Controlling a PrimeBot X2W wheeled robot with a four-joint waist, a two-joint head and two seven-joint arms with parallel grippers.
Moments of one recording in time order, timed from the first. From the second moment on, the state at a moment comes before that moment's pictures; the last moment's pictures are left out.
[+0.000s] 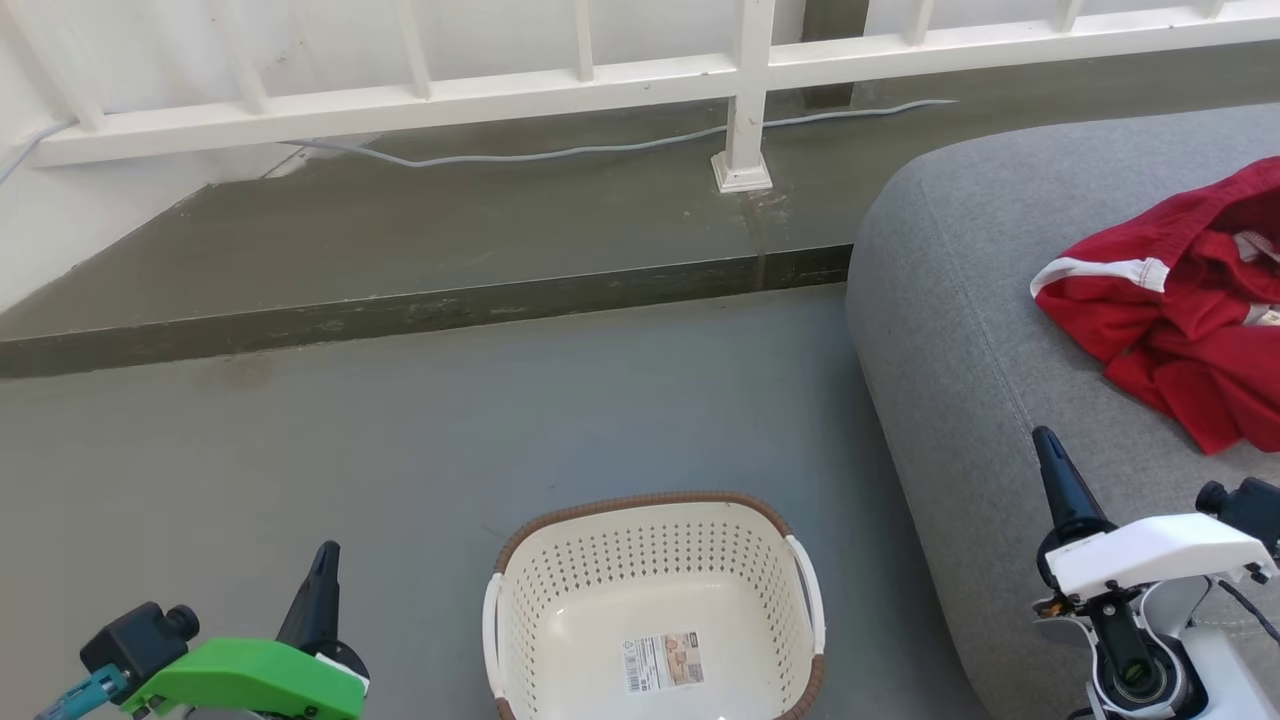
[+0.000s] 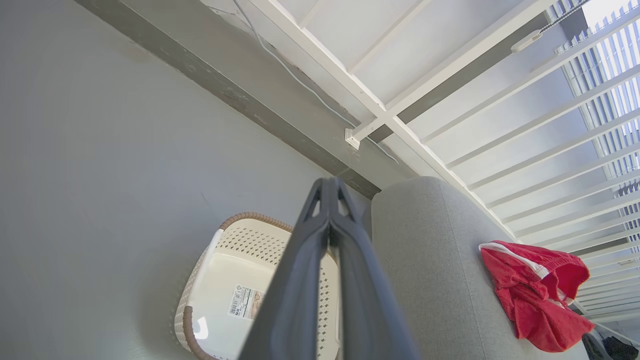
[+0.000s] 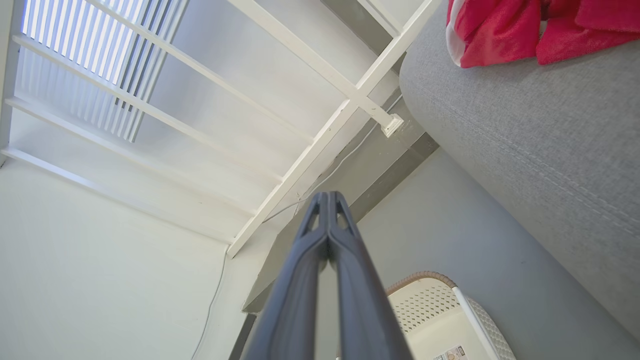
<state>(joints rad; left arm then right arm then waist) 0.11 0.08 -0.12 0.04 -0.98 0.03 0.00 0.01 -0.12 0.09 0.20 1.00 0.03 -0.04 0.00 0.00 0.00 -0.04</state>
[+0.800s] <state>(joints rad) 0.05 0.09 -0.07 0.13 -1.33 -0.03 0.02 -0.02 -0.09 0.00 0.23 1.31 0.07 0.02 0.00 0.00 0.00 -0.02</state>
